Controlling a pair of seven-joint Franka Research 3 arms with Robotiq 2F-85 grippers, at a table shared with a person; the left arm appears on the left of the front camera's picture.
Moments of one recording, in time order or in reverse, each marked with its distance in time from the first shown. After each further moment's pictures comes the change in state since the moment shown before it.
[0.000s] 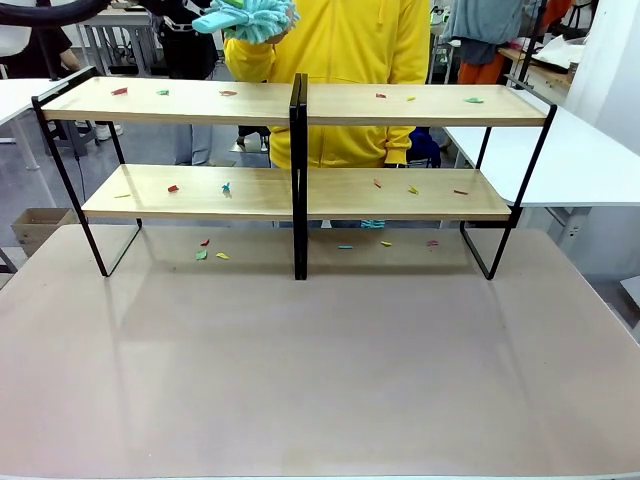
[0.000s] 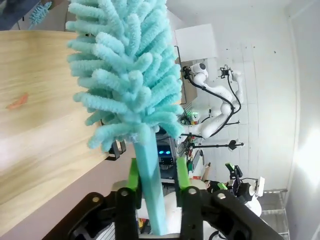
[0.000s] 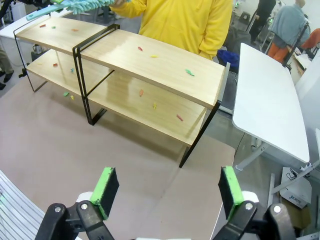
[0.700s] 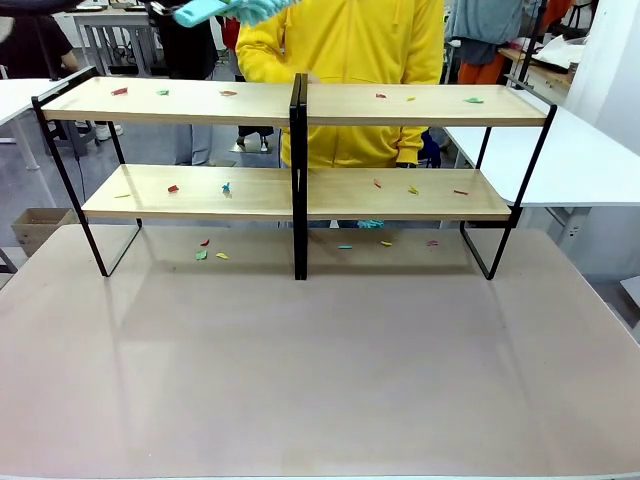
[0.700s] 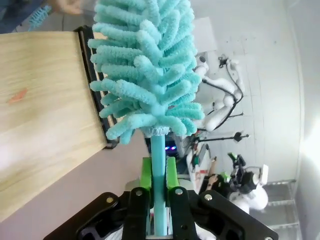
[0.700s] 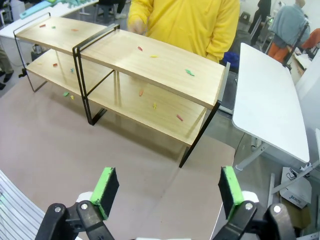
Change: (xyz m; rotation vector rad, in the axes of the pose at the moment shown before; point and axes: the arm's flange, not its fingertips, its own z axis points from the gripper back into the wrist) left arm -0.009 -0.015 0.031 0.013 0.020 -0.078; right arm 0.000 0.000 0.000 0.000 0.000 0.000
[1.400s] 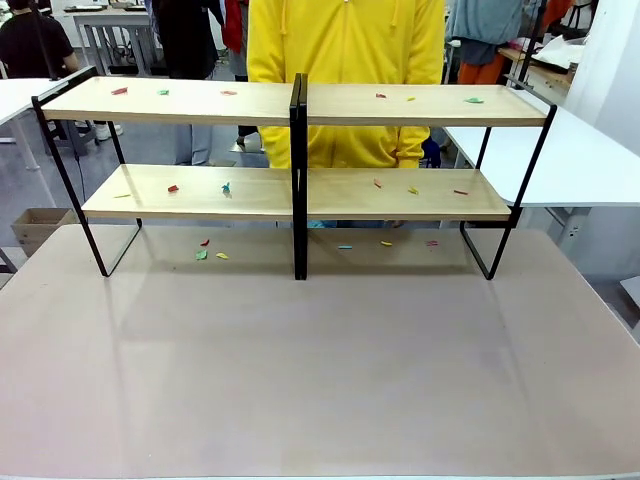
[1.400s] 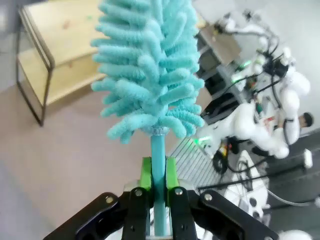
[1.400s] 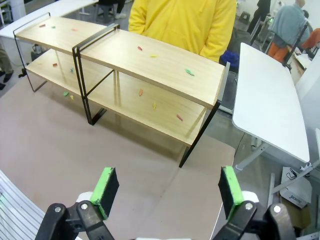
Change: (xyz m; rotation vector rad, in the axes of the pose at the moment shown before) left arm -0.225 0.031 0.375 0.203 -0.003 -0.440; right arm 0.000 0.000 0.000 0.000 0.001 -0.001
